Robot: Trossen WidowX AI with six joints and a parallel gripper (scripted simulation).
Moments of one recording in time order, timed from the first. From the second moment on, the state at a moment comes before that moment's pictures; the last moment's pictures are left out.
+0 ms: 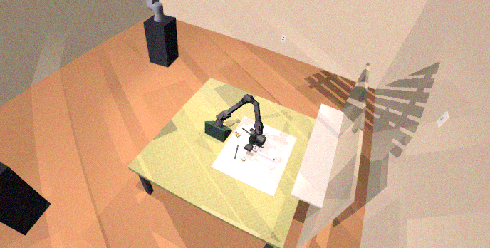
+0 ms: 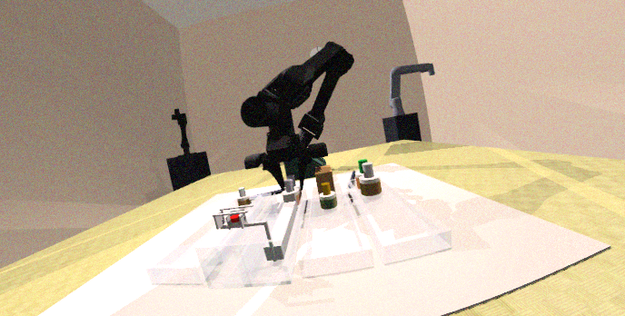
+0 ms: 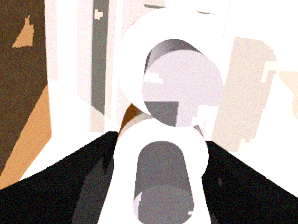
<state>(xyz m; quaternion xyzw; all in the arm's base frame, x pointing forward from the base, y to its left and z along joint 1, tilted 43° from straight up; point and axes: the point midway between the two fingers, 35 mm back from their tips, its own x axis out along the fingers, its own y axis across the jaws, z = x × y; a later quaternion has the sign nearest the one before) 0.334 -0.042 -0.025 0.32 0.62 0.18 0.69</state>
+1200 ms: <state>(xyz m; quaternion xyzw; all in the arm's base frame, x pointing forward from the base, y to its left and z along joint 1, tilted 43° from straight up) 0.329 -0.041 -0.025 0.33 0.62 0.18 0.69</state>
